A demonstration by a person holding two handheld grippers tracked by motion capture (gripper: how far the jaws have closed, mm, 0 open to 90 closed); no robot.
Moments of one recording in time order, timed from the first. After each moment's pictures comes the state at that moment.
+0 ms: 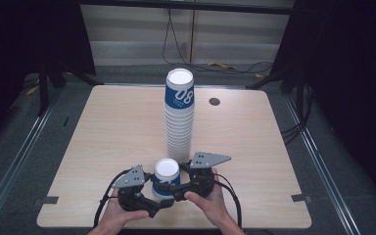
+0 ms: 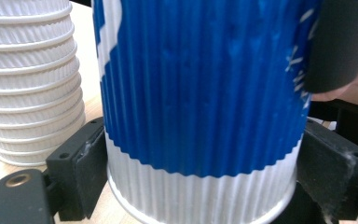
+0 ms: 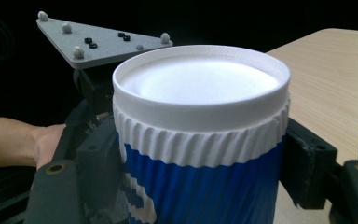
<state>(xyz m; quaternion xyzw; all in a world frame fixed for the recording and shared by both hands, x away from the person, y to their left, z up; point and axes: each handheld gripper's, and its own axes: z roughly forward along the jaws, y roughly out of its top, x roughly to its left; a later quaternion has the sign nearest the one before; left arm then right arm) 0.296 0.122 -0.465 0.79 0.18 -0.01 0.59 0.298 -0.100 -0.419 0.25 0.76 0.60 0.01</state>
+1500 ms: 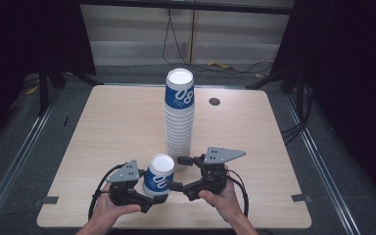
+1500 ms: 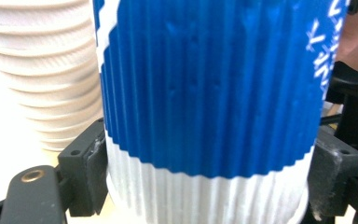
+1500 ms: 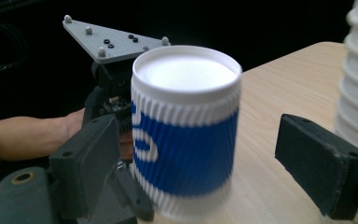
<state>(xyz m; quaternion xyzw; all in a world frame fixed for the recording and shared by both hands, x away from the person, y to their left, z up) 0.304 0.141 -0.442 0.81 0.19 0.00 0.55 0.298 -0.127 -0.397 0.24 0.75 0.61 0.01</state>
